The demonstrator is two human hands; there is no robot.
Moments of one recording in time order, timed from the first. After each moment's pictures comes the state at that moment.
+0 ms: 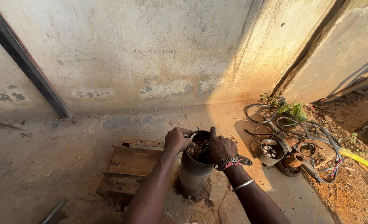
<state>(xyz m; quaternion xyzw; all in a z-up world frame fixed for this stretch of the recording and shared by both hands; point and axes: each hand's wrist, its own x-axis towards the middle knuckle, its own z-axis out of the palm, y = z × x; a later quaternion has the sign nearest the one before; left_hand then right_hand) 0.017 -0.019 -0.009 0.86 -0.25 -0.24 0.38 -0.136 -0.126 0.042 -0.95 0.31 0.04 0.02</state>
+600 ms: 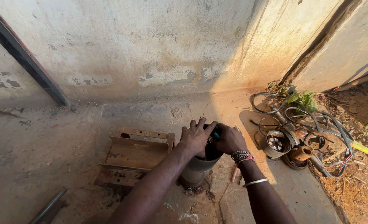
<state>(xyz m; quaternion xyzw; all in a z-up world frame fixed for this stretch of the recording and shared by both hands) -0.030 -0.056 0.018 0.83 -0.52 -0.18 0.01 -0.138 -0.174 0.018 -0.94 0.27 -0.05 0.18</state>
